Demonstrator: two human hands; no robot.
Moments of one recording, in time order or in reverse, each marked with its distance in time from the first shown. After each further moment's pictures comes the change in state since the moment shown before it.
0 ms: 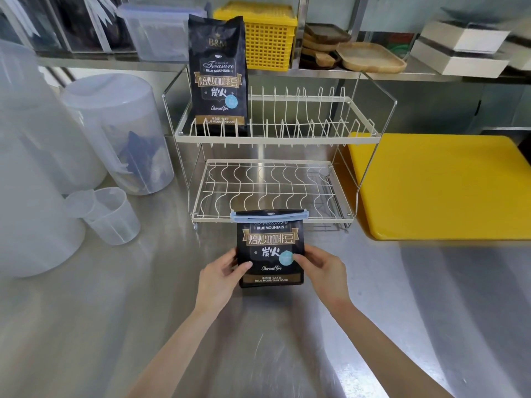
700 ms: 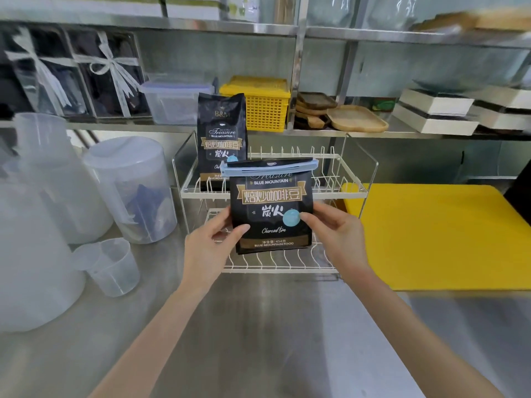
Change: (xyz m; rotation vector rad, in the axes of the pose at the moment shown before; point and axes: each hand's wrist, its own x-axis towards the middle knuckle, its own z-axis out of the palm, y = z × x) left_hand 0.047 0.124 -0.037 -0.062 0.173 0.373; right_hand 0.055 -0.132 -0.037 0.202 -0.020 -0.360
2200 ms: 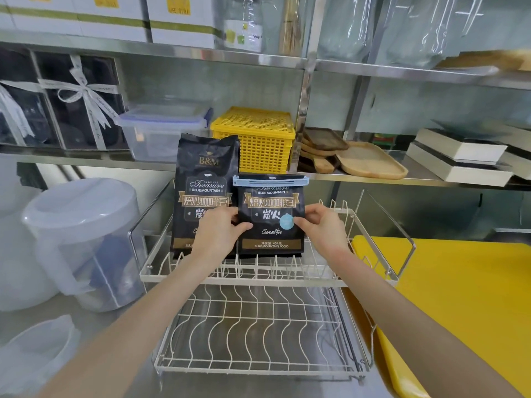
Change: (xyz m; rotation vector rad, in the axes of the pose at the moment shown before) left_hand 0.205 -0.007 0.060 0.563 -0.123 0.055; right_hand 0.206 0.030 0.021 -0.393 0.016 0.128
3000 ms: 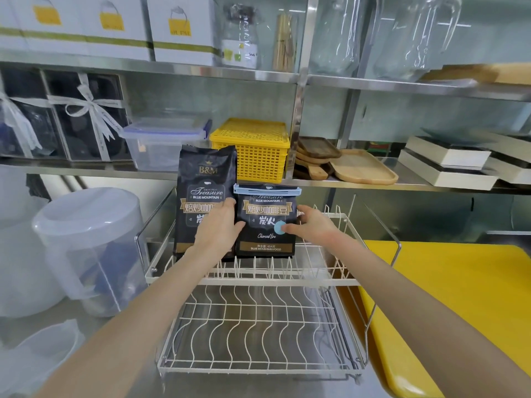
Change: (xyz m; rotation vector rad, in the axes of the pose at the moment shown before) left_hand 0.004 0.014 -0.012 0.124 -0.005 0.027; right_hand 0.010 -0.022 -0.012 -0.325 -0.300 0.029
